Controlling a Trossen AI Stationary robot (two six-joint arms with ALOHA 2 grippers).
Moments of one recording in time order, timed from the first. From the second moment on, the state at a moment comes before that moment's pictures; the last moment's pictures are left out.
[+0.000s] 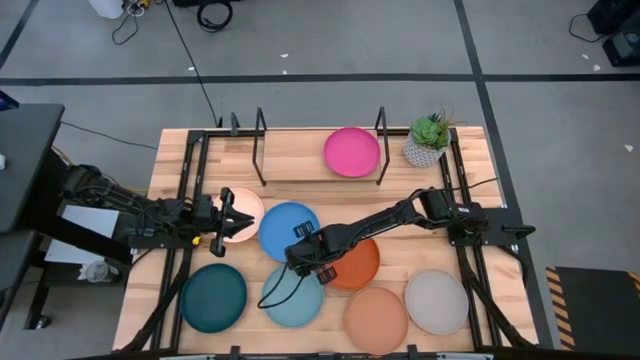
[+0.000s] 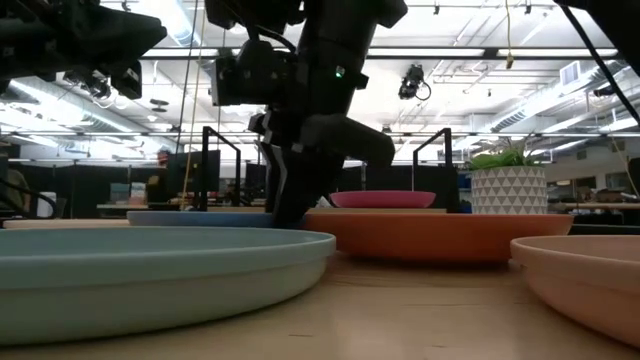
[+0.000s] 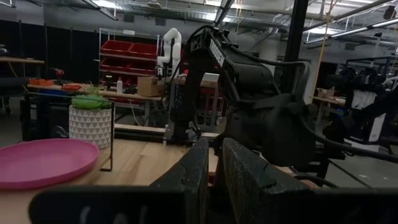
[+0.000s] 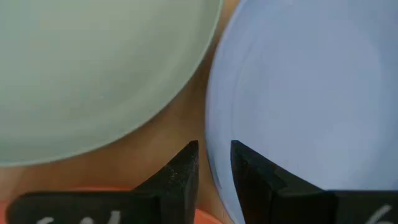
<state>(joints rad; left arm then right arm) -0.34 0.49 0.01 0.71 -0.35 -0.07 0.24 2.31 1.86 -0.80 0.22 -0.28</state>
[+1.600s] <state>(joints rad) -0.34 0.49 0.01 0.71 -0.35 -0.09 0.00 2.21 2.15 -1.38 0.44 0.03</state>
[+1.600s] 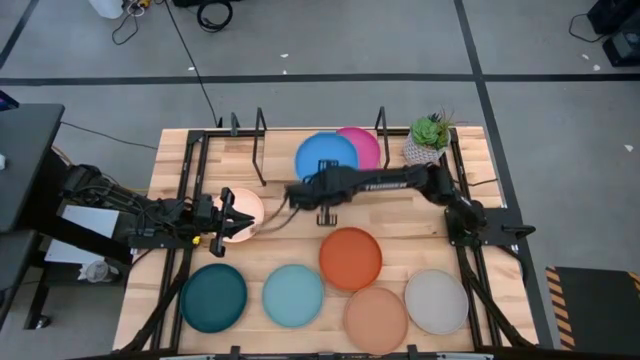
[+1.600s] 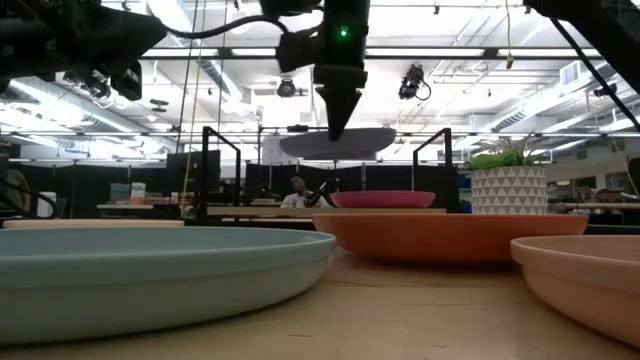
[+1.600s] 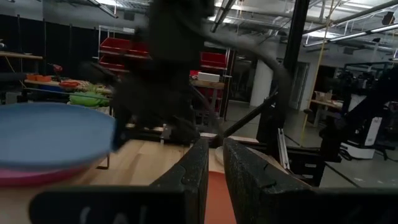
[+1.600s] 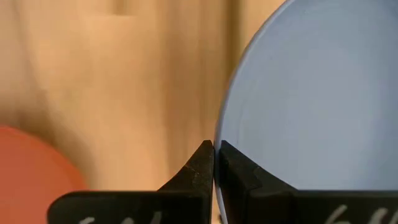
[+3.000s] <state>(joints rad) -0.34 0.49 0.01 0.71 -0.35 -0.11 -0.30 2.07 1.79 -1.10 0.21 0.11</state>
